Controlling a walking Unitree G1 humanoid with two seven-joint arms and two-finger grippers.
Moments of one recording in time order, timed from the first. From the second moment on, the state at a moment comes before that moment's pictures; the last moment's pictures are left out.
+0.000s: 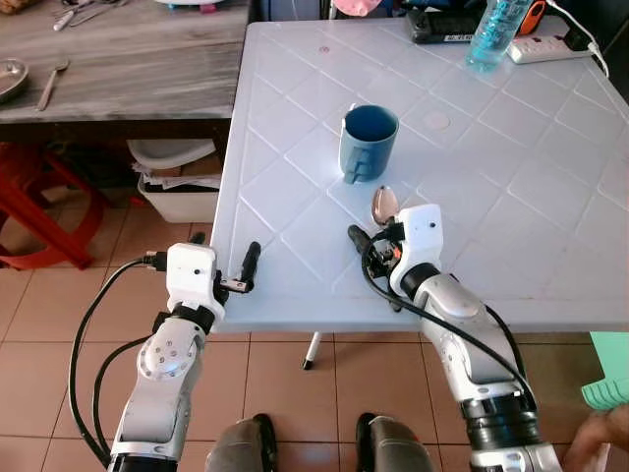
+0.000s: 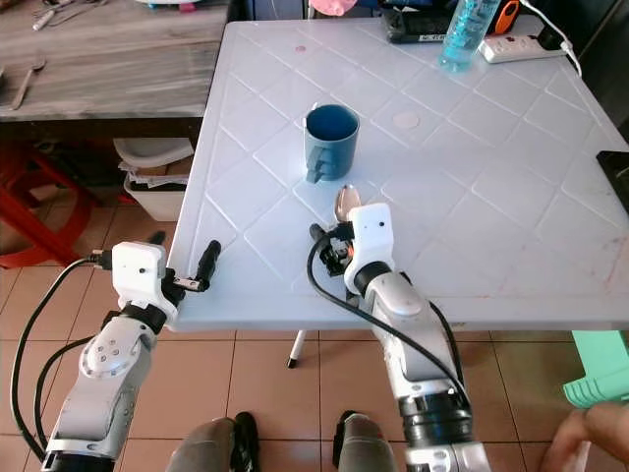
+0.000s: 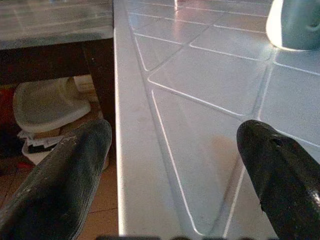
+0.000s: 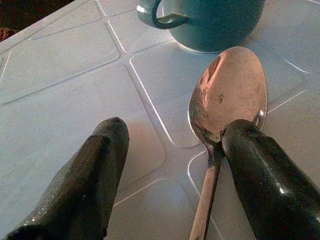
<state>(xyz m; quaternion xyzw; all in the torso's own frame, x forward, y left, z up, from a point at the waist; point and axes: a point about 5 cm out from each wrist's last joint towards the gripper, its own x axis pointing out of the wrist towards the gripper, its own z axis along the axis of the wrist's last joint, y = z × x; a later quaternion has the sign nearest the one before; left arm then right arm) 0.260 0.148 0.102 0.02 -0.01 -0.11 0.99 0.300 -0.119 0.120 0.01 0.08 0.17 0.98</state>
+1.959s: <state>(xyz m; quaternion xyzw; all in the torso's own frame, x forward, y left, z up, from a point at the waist) 0.233 0.124 0.106 -0.02 0.00 -0.34 0.94 0.299 -0.154 0.123 0.02 0.18 0.14 0.97</state>
